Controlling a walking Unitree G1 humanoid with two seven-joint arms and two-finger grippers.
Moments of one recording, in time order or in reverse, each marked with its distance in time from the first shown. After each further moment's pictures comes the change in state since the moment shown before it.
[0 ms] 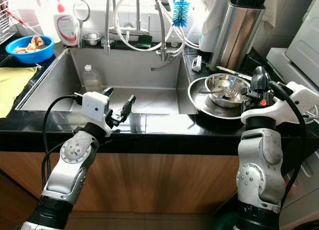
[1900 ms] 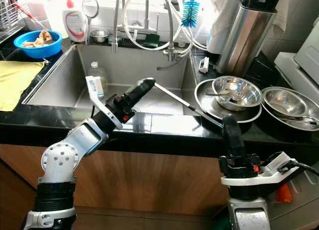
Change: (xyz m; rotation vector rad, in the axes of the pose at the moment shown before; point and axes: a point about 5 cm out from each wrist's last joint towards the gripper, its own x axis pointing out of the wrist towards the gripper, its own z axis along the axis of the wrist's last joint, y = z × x) left arm 0.015 -0.029 0.038 -1.149 0.095 -0.443; right arm -0.113 0.016 -0.029 0.913 0.181 0.357
